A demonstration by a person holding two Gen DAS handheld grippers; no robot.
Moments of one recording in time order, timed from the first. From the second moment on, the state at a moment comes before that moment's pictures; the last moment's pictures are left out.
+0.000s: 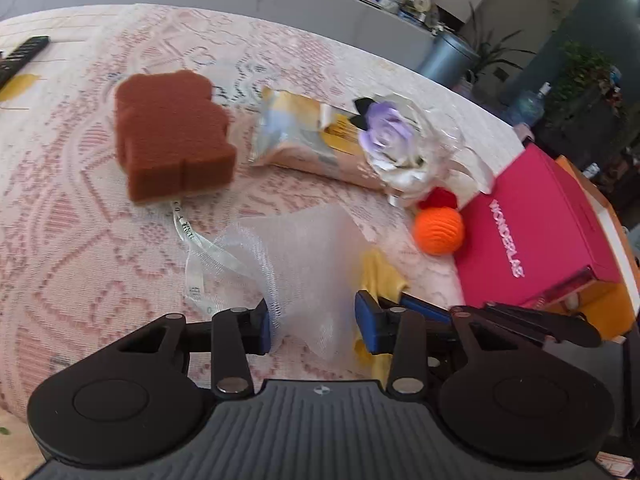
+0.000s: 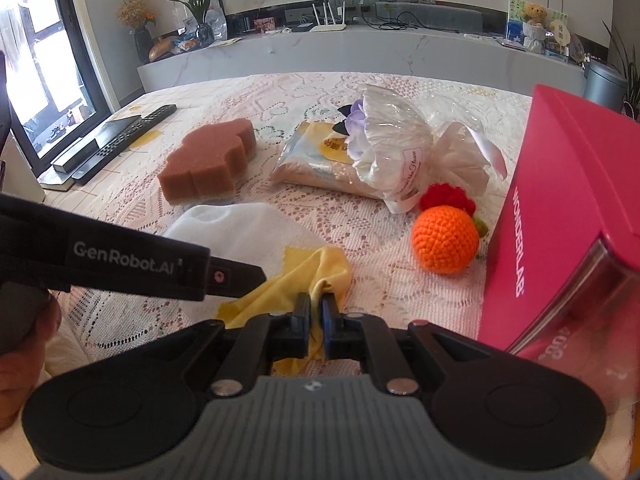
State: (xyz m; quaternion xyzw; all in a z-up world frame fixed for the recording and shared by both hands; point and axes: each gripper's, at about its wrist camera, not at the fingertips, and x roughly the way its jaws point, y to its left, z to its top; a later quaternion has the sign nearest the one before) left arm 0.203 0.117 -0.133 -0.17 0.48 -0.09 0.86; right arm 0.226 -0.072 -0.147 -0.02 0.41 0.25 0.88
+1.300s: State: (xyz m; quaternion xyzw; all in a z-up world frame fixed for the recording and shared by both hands) left arm 0.116 0.070 -0.062 -0.11 0.37 -0.09 0.92; right arm 0.162 -0.151 -0.065 0.03 0.34 0.21 0.92
